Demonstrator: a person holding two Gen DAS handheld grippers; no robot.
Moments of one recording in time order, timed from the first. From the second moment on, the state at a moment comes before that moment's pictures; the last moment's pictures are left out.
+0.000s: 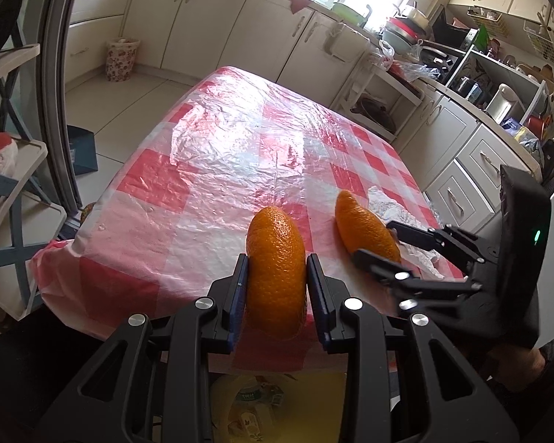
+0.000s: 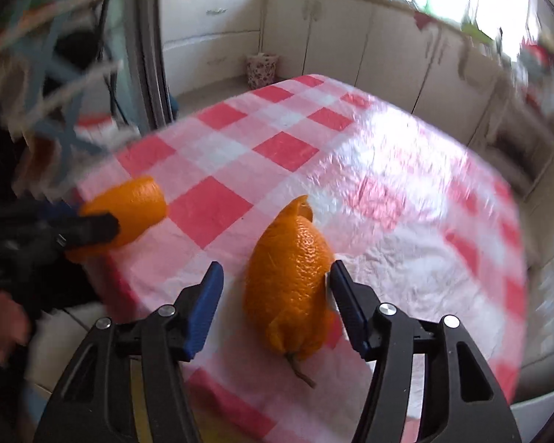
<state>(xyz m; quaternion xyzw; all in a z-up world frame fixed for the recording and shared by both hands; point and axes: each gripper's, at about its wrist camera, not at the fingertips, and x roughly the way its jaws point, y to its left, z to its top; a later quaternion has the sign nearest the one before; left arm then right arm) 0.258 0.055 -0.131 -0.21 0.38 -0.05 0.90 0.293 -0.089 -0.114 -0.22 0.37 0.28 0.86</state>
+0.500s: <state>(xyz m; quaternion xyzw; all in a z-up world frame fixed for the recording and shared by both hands) 0.254 0.071 -0.130 -0.23 0.37 -0.04 0.90 0.365 -0.219 -0.096 0.16 0.46 0.19 0.85</state>
